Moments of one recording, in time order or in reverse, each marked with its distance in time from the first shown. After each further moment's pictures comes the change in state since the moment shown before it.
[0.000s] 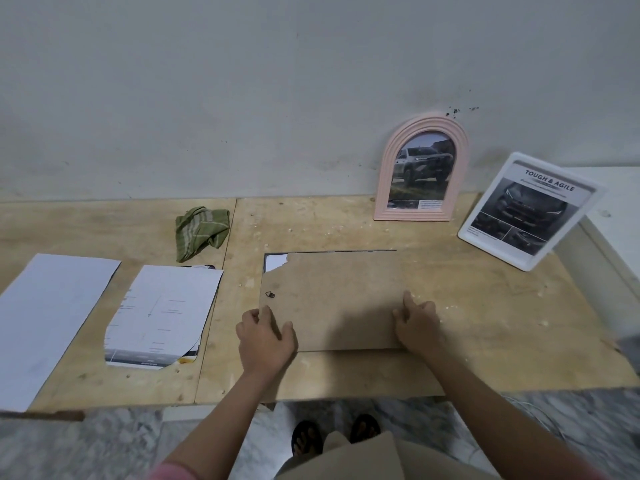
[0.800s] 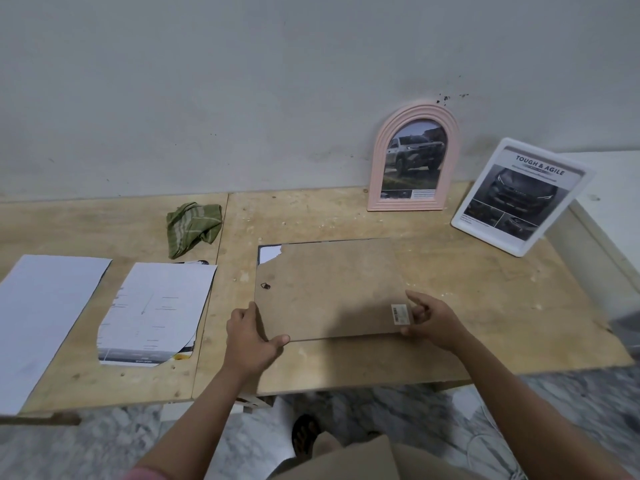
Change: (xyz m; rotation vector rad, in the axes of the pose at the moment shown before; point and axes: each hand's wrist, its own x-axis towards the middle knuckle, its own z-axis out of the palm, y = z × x) left_hand 0.010 -0.034 -0.012 -0.057 -0.199 0.071; right_hand -0.010 0.033 -0.038 0.326 -0.209 -0.117
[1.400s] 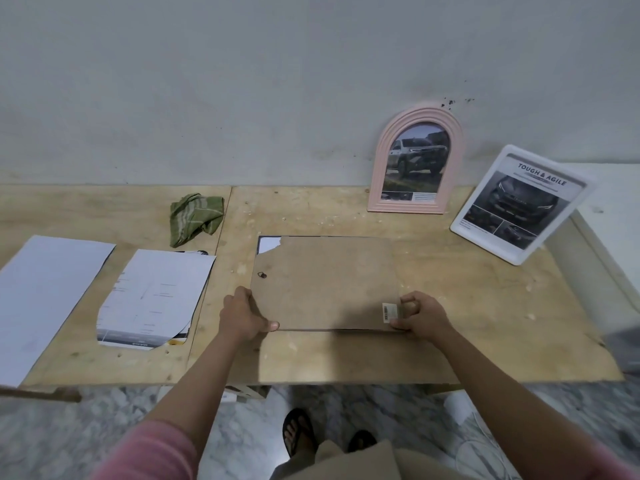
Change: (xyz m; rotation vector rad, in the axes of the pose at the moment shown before) left_hand 0.024 0.021 -0.013 -0.011 -0.079 -0.226; right_hand 0.020 0.001 0.004 -0.040 0.058 0.168
